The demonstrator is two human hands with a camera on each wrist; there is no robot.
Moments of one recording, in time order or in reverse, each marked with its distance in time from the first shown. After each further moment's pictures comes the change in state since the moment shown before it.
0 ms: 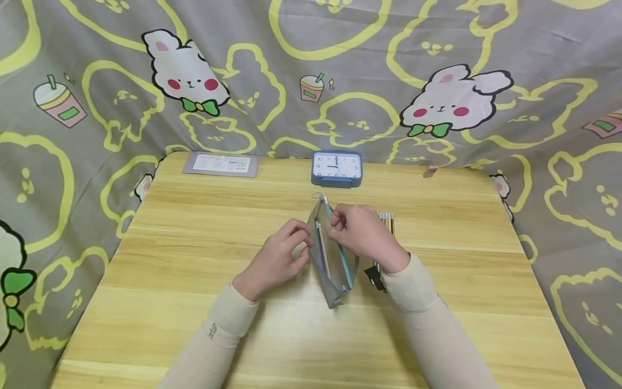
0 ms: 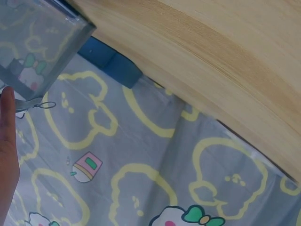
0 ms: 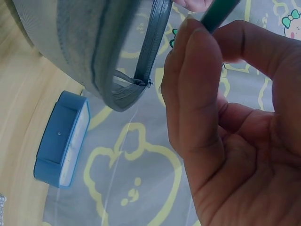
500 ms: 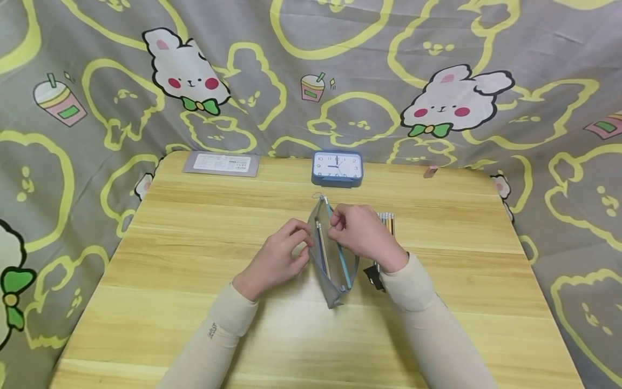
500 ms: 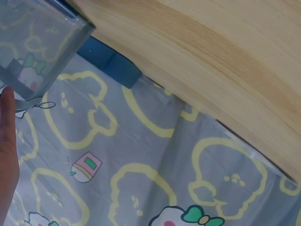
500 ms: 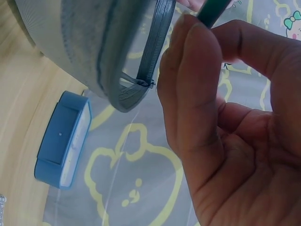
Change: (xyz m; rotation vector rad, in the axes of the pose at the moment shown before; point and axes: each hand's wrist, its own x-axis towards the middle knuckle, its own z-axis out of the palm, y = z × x) left_hand -0.001 -0.001 0.000 -0.003 0.002 0.005; right_hand 0.002 -0.002 0.000 0.009 -0.019 0.011
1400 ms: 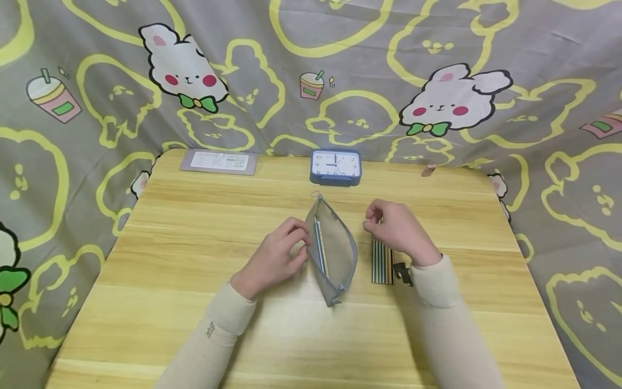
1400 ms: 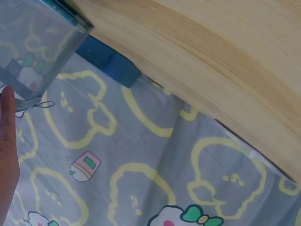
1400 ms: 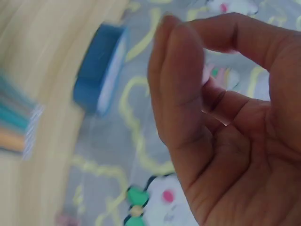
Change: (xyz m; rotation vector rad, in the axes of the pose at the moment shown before) left_hand -0.001 0.000 -0.002 -0.006 -0.022 -0.027; right_hand -0.016 0.068 -0.022 0.025 0.009 0.145
